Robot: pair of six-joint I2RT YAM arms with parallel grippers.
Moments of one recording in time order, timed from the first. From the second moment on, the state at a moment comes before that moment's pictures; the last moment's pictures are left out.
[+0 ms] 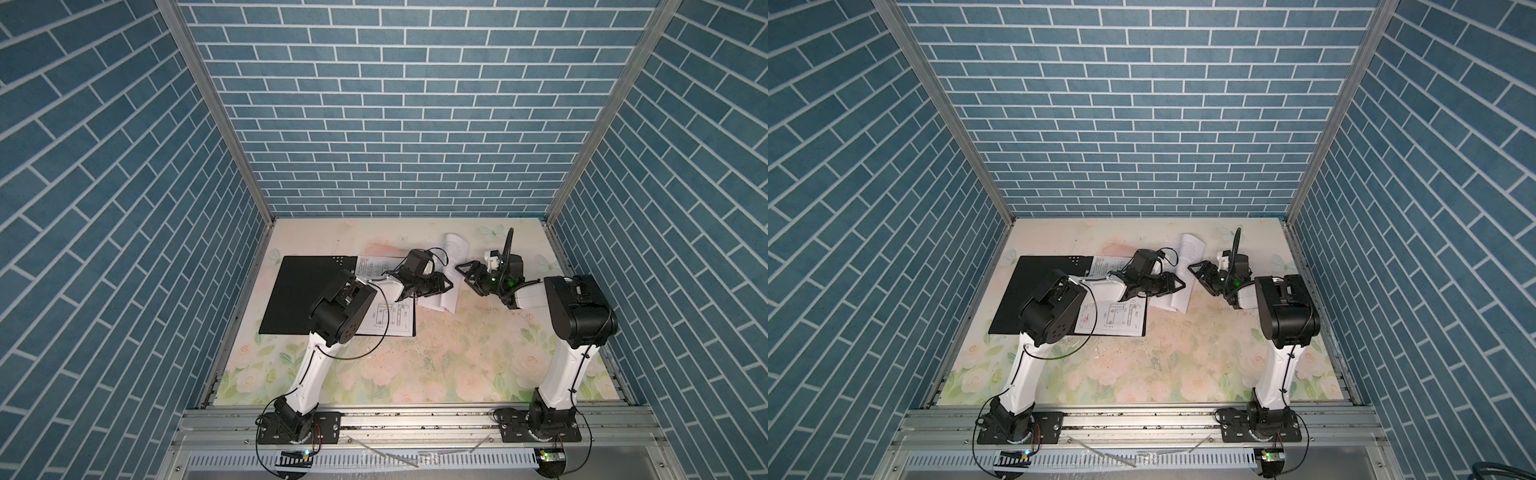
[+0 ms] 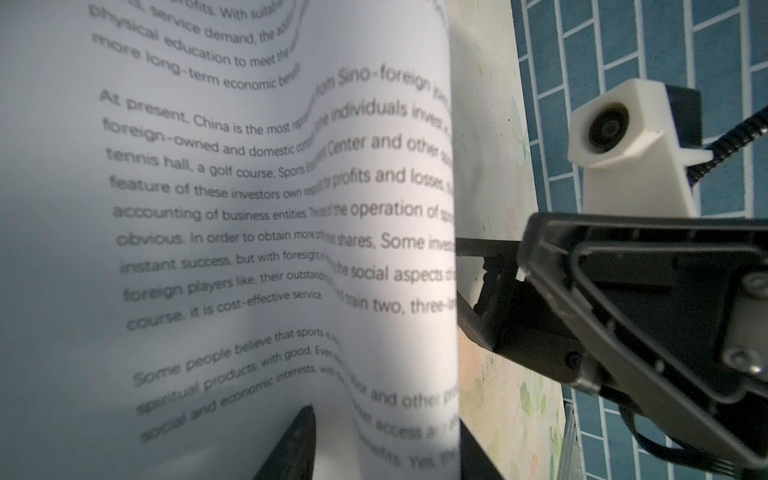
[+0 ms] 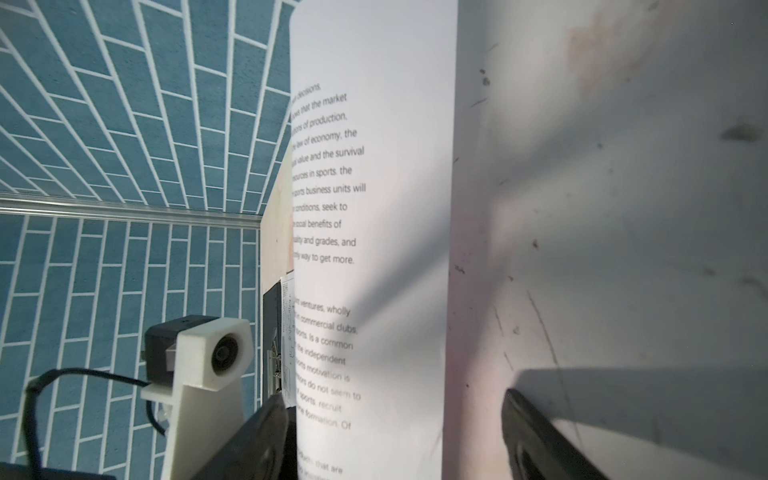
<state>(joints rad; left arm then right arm) -0.68 2.26 1.44 0.16 0.48 -0.79 0.16 1.96 0.85 0.56 -0.66 0.90</state>
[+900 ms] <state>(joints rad) -0.68 2.26 1.40 0.24 0.52 -0.87 0.16 2.10 0.84 0.87 -0.73 1.11</state>
